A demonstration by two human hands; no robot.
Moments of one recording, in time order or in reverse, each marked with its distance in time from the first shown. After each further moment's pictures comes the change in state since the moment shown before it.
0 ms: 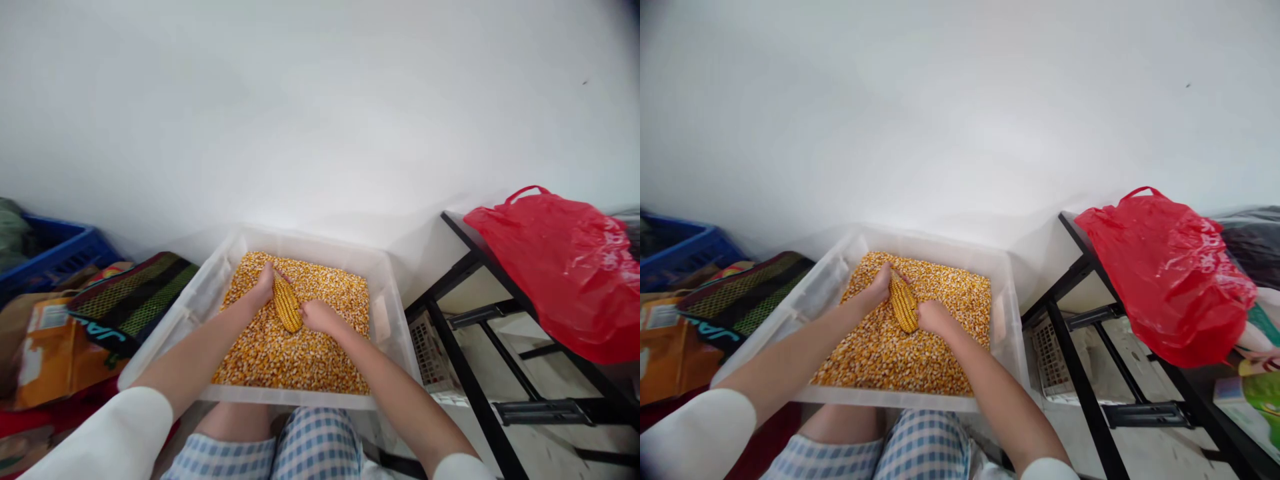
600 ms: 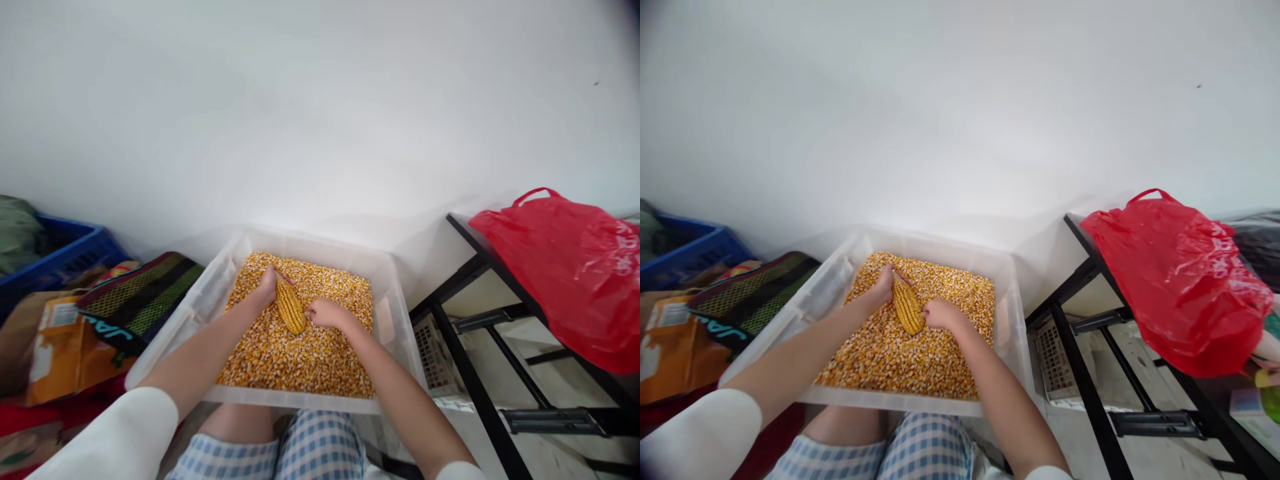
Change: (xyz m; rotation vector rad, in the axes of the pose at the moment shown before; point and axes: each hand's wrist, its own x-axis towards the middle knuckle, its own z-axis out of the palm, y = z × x) left_hand 0.005 0.002 -0.002 -0.039 -0.009 -0.041; right_hand -0.001 0.016 -0.023 0.003 -0.093 -0.077
